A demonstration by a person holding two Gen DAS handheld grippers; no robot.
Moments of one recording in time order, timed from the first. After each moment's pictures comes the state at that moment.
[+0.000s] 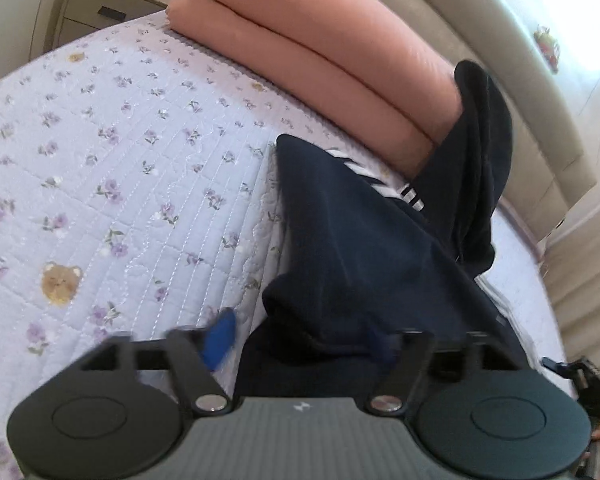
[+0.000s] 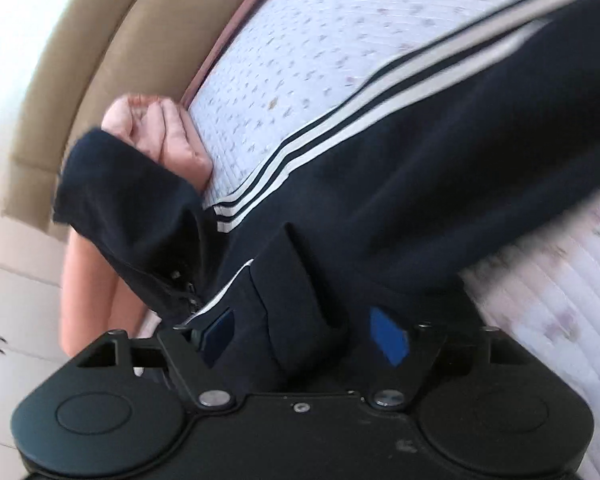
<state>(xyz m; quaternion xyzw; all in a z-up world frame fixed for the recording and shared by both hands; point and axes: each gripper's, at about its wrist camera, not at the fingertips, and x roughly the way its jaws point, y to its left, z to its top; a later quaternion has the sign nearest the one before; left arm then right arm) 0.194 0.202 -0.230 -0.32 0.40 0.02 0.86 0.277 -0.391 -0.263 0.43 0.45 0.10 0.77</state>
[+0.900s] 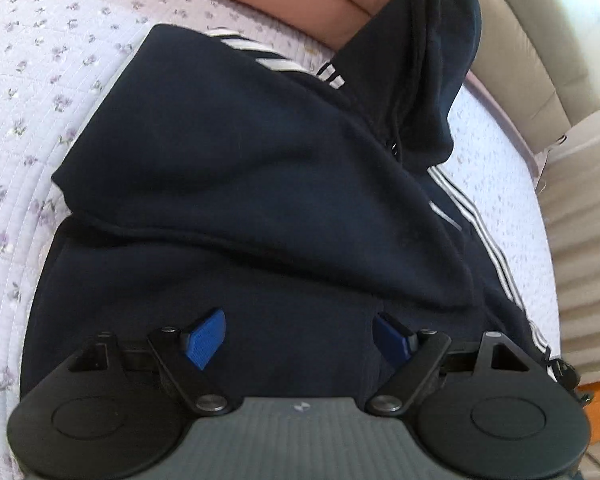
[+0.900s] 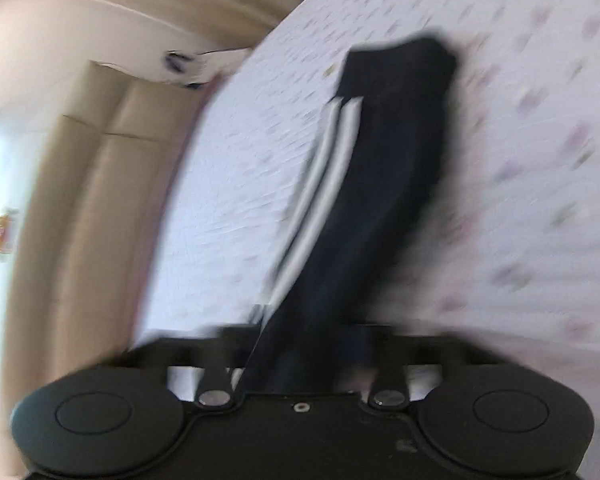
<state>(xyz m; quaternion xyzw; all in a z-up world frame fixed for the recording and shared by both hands) 0.231 0.093 -0.203 -0.30 0.52 -0.04 0.80 0.223 -0.665 -0.300 0.55 0.24 -0.18 0.78</state>
